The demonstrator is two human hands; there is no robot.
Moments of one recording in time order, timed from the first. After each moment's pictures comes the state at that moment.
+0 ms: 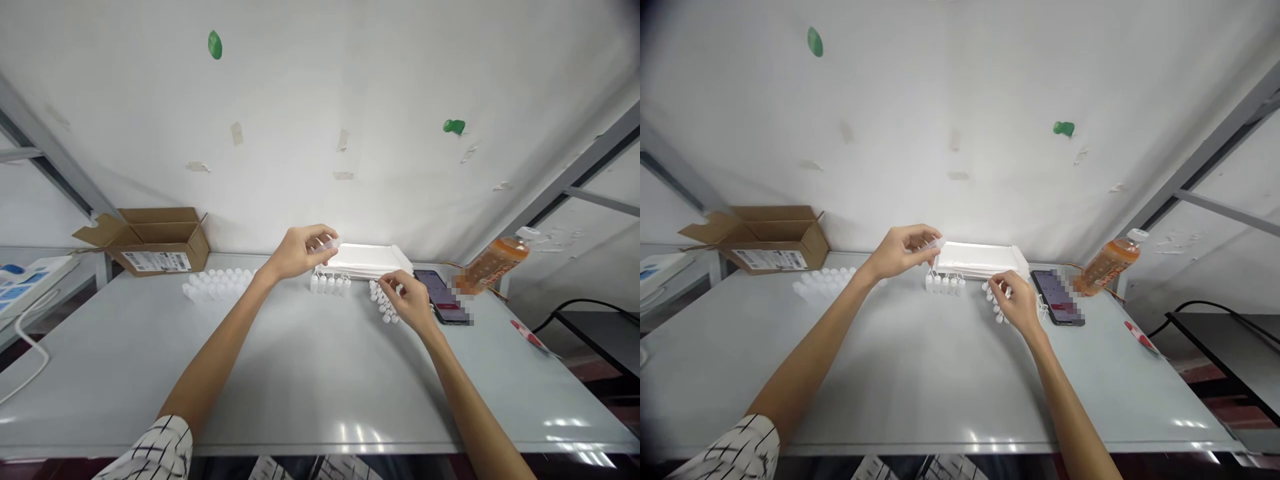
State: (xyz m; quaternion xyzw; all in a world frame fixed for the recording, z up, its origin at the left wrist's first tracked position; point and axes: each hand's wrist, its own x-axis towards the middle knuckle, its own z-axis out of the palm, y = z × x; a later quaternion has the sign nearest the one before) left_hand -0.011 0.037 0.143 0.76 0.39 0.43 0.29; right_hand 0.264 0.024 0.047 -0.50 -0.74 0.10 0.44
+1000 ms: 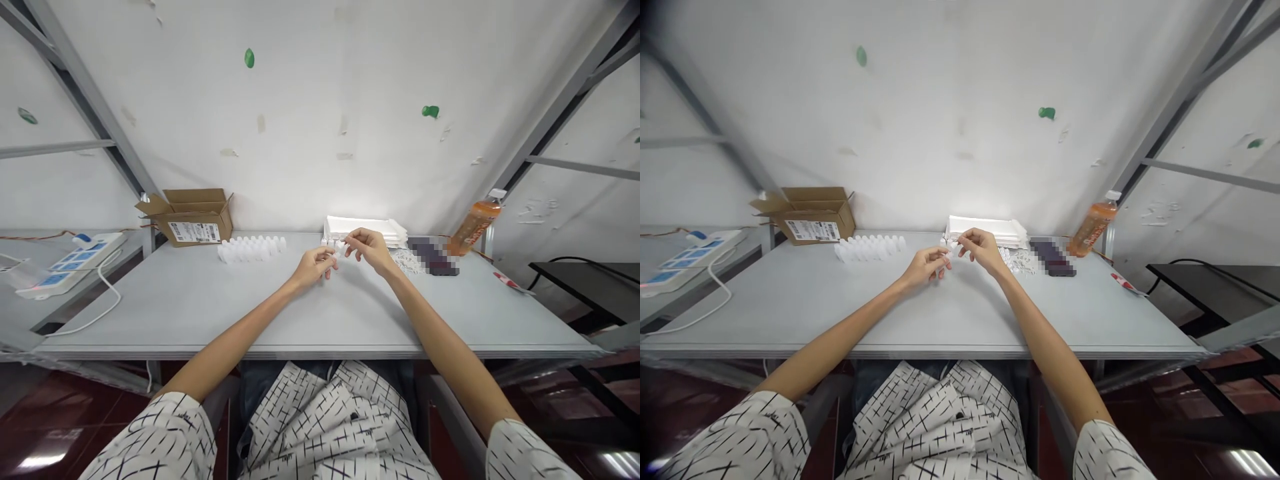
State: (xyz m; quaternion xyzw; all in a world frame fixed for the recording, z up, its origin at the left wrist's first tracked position) left_hand -0.001 -0.034 0.025 0.63 0.39 0.47 0.48; right_hand 0.185 0.006 0.053 -0.34 -0.67 0.44 0.49
